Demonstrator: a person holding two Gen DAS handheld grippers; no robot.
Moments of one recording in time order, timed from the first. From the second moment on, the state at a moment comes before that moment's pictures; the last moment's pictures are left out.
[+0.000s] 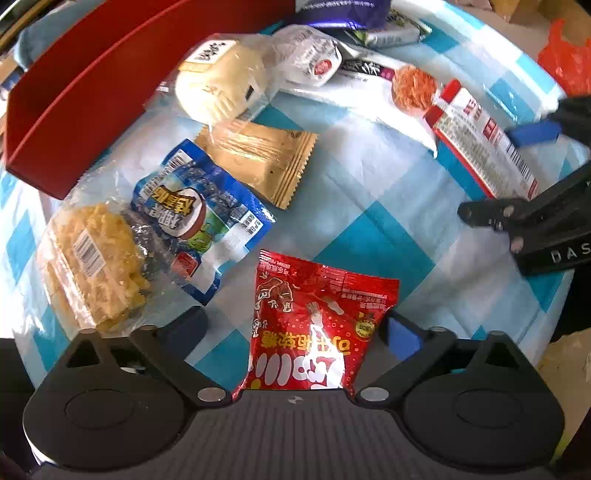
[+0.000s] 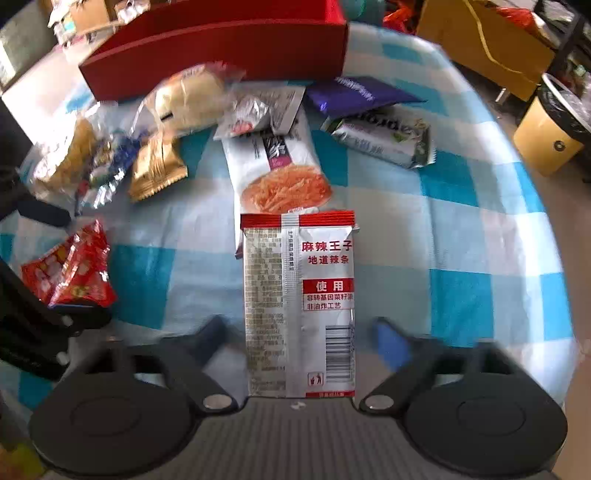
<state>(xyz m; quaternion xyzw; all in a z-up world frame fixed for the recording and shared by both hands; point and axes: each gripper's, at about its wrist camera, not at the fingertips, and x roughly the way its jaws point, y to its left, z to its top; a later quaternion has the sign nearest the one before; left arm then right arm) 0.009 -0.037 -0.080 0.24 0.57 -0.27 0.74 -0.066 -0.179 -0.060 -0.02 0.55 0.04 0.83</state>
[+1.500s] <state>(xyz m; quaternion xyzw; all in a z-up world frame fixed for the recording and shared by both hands) 0.021 -0.015 0.014 0.07 0.50 -0.19 0.84 -0.022 -0.157 0.013 0.02 0.42 0.05 0.91</state>
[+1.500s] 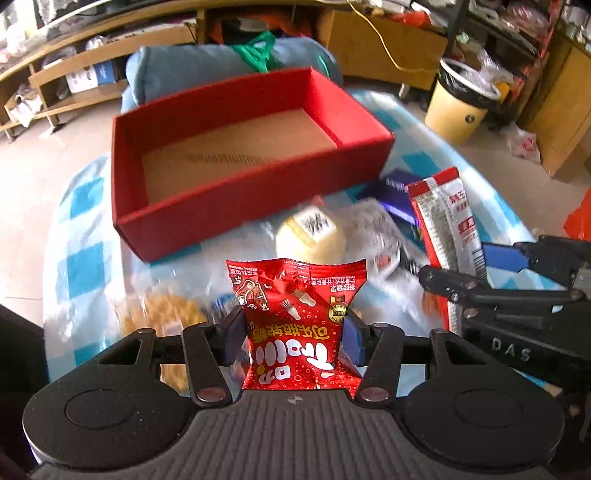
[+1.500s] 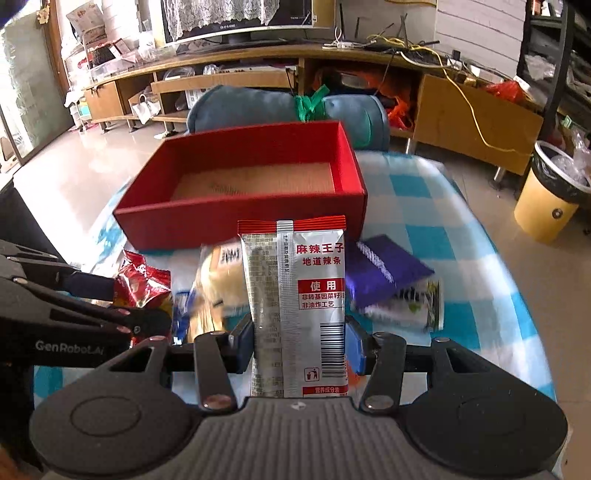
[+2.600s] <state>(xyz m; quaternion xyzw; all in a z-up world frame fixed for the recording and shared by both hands) 0.173 -0.025 0.033 0.03 0.45 -0.09 0.89 0.154 -0.146 0.018 0.01 0.40 0.07 0.91</state>
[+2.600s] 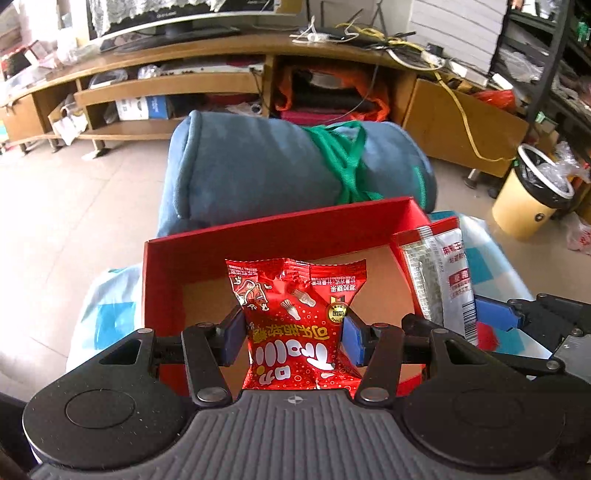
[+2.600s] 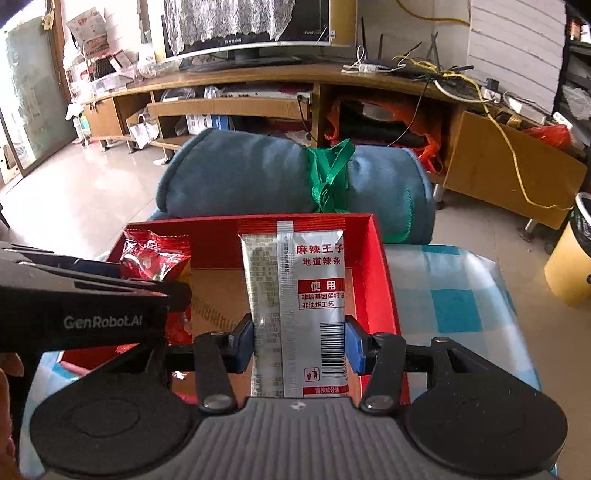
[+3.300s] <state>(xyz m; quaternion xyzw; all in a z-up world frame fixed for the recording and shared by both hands) 0.200 -0.020 -0.020 0.04 0.53 -0.05 0.85 0.199 -0.139 -0.031 -0.03 0.43 0.05 0.90</state>
